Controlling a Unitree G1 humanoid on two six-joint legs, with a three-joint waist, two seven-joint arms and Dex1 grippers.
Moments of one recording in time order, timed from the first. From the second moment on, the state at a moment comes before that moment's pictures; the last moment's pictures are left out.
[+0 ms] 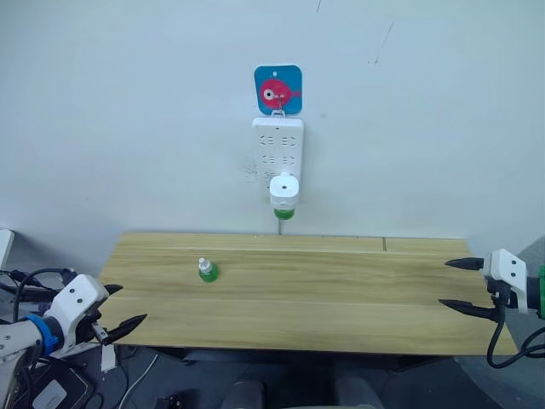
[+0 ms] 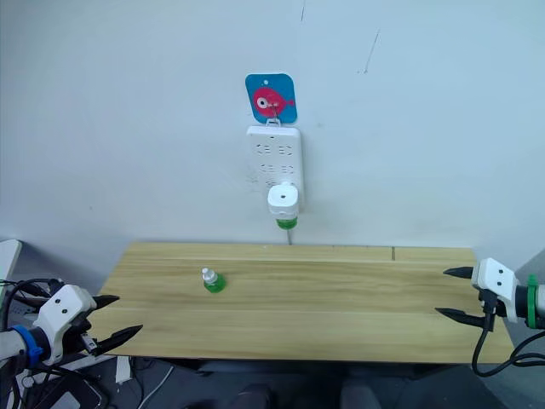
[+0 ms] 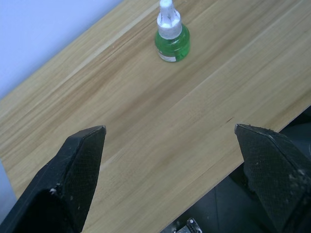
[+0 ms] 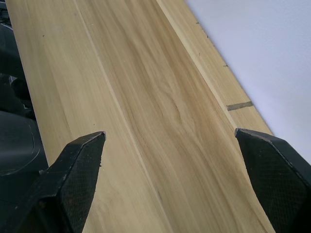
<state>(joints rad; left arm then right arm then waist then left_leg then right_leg) 0.30 0.91 0.35 0.19 -0.26 0.00 -0.99 -0.07 -0.98 -0.13 0.47 0.25 -0.29 1.32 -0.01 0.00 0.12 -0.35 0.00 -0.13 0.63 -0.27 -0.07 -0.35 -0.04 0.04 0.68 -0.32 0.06</state>
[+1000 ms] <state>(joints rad) 0.20 0.92 0.35 0.21 -0.32 0.08 -1.15 -0.04 -0.98 -0.13 0.40 0.25 -0.27 1.28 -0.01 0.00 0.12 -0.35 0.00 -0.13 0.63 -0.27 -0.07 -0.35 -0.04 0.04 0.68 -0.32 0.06</state>
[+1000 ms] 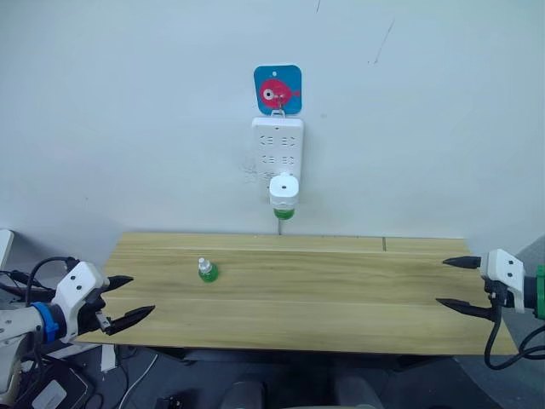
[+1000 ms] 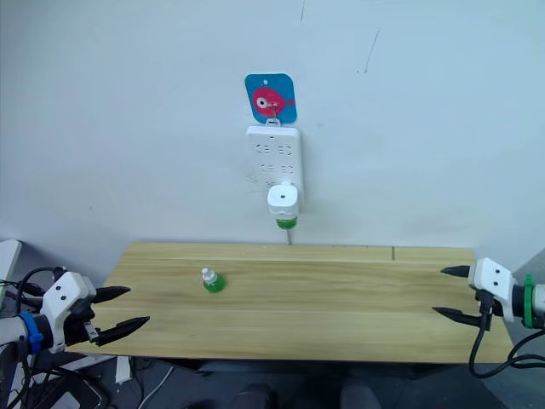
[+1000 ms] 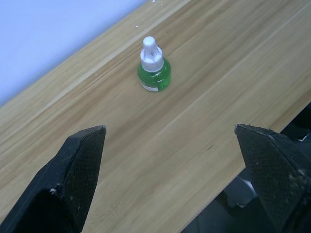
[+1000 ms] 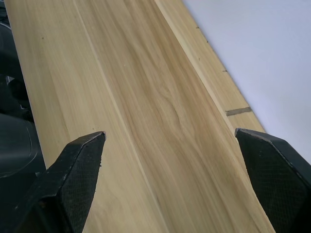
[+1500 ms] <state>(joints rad) -0.03 0.86 0.27 0.07 -0.36 0.32 -1.07 0.07 -0.91 -0.18 0.06 0.34 -0.08 1.14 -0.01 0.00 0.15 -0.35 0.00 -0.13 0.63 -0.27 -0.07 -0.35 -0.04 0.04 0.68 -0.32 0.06</state>
